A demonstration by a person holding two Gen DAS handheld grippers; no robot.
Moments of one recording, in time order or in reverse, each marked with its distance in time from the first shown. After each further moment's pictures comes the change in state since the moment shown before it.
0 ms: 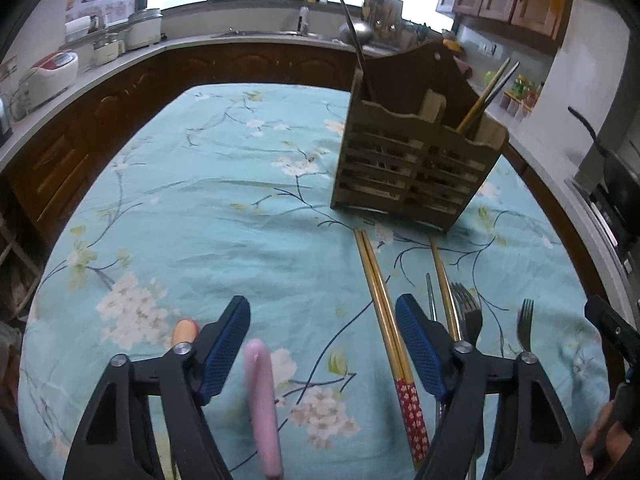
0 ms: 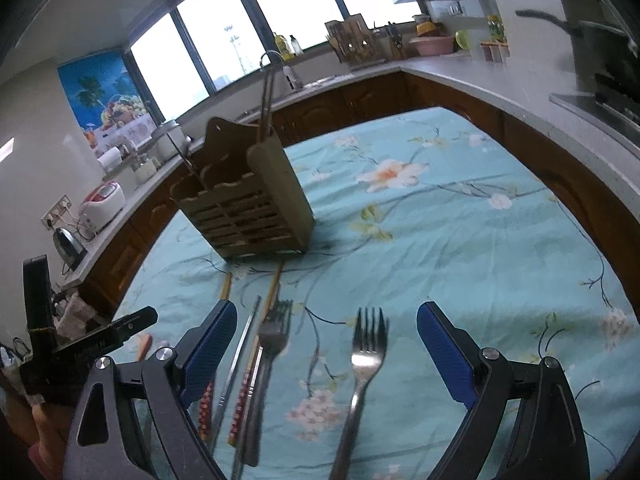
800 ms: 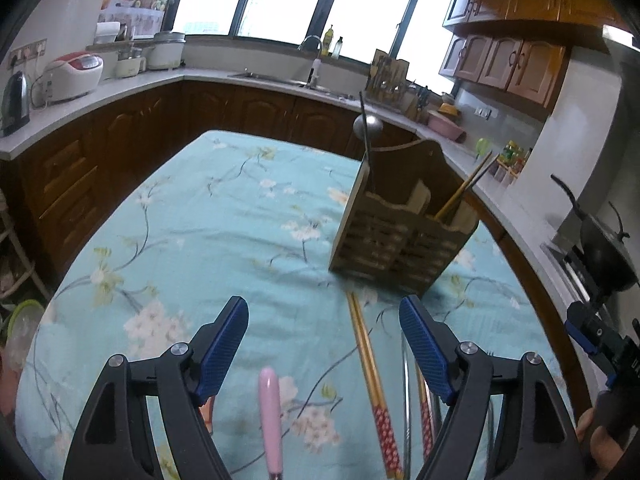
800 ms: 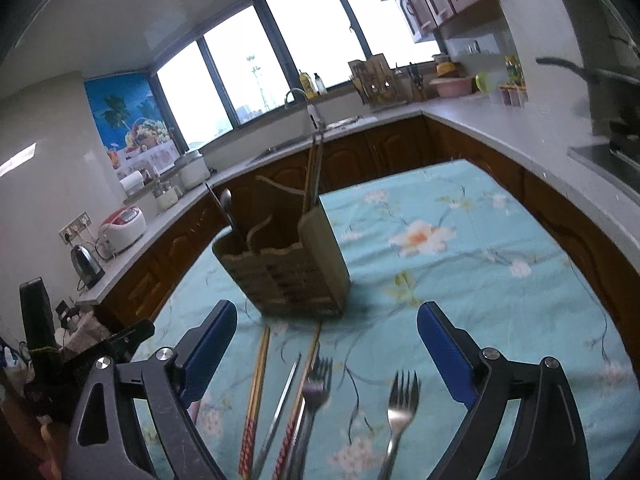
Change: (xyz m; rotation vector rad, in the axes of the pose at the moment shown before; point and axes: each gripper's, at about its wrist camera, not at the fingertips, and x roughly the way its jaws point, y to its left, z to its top) left arm -0.061 0.025 -0.015 -0.105 -0.204 -0.063; right arm -0.025 0.032 0.034 -0.040 -0.141 0.062
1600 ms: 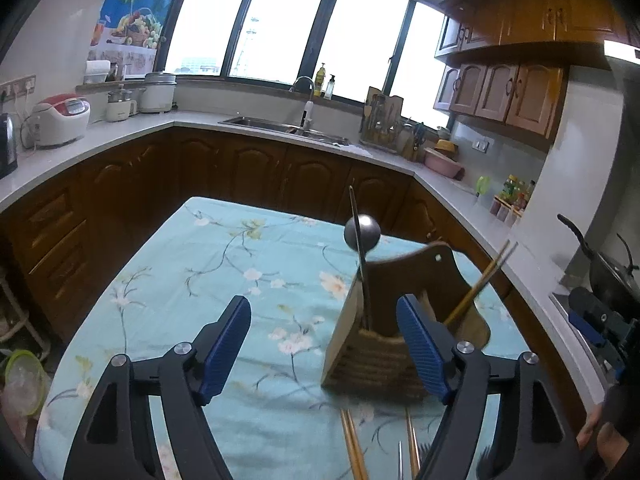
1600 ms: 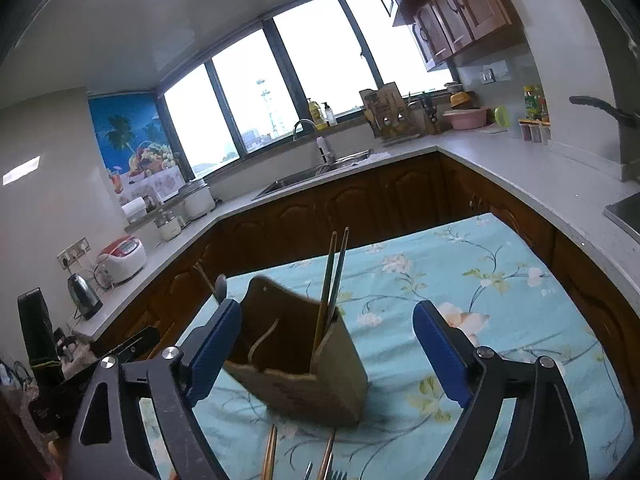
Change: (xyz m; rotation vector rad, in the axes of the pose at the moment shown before) left arm 0.069 -0.013 0.073 0.039 -0.153 -0.010; right arm 0.052 0.015 0.085 -0.030 -0.113 0.032
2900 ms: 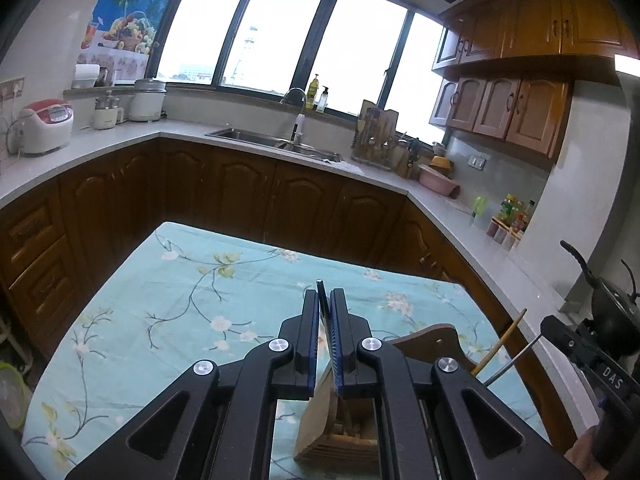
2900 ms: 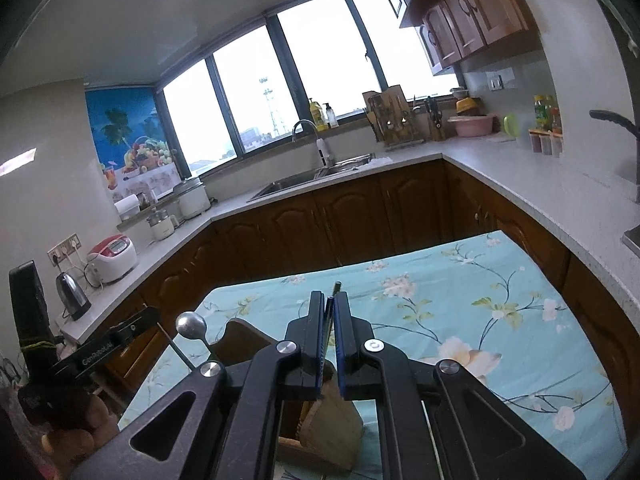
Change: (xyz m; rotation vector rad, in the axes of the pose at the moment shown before) left arm 0.086 -0.007 0.057 -0.022 -0.037 -0.039; right arm 0.056 -0.002 0.032 -0.030 -0.004 -0.012
